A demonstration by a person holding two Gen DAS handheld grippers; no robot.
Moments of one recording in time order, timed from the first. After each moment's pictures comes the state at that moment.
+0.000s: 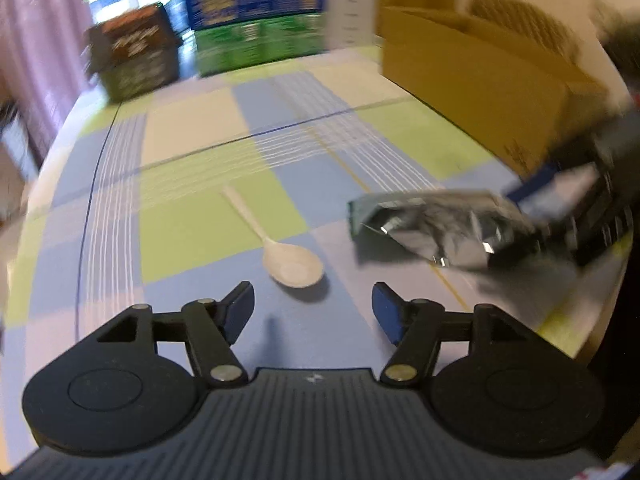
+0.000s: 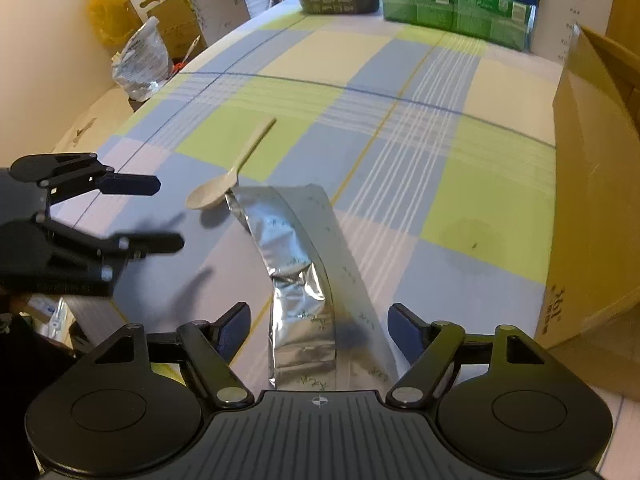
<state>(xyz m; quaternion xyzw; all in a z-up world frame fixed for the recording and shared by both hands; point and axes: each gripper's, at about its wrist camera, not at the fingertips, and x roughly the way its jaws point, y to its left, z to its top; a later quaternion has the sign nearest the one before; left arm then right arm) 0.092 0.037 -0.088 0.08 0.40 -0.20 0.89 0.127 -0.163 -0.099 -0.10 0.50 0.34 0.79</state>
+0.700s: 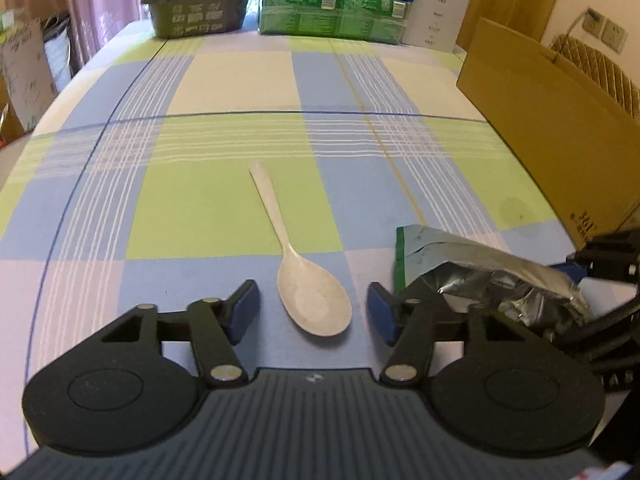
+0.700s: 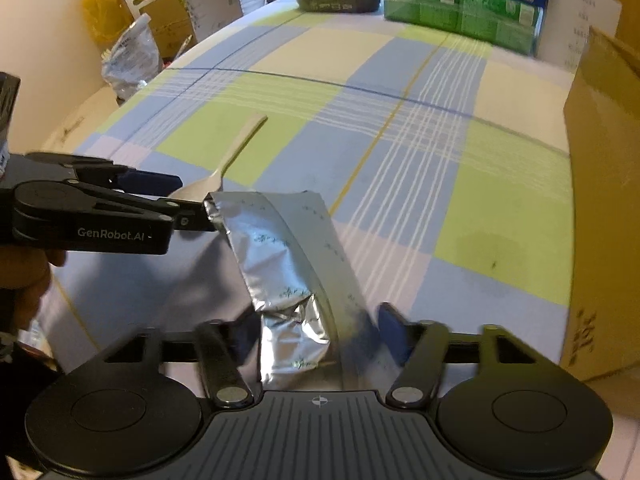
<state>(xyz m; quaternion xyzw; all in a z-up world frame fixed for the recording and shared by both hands) 0.140 0.031 -0.114 0.01 0.44 -0.11 0.89 0.136 -0.143 -0.123 -0.13 0.48 0.32 0.81</state>
